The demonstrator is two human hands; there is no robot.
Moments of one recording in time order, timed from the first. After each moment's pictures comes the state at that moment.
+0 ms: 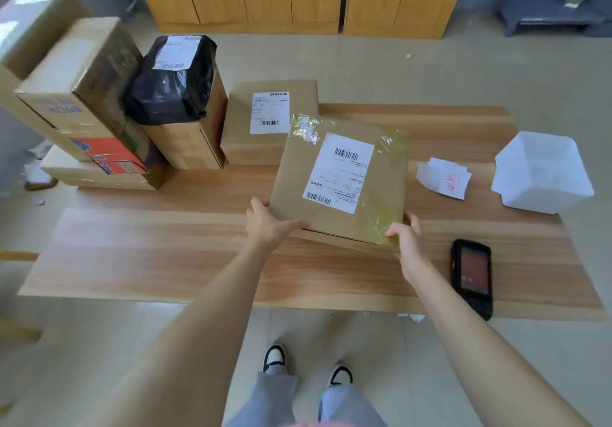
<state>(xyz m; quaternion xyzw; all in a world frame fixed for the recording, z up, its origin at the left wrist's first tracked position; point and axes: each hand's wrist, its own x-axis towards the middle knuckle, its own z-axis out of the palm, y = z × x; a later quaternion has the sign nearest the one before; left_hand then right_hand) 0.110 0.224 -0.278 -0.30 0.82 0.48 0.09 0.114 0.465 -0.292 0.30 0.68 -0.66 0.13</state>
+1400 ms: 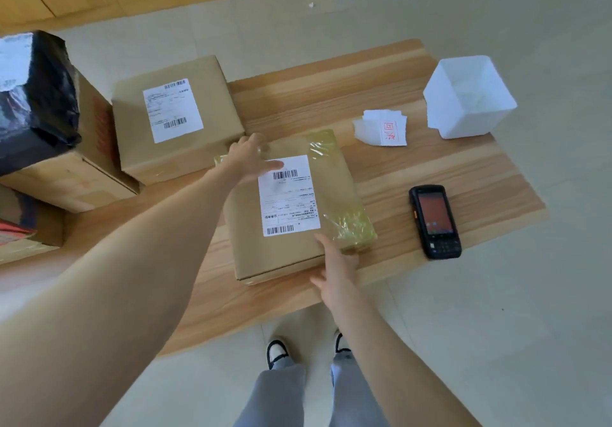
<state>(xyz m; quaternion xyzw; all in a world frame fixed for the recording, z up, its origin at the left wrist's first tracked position) -0.046 0.274 -0.285 0.05 0.95 0.22 0.22 0.156 0.384 -0.319 0.56 0.39 -0.72 0.11</state>
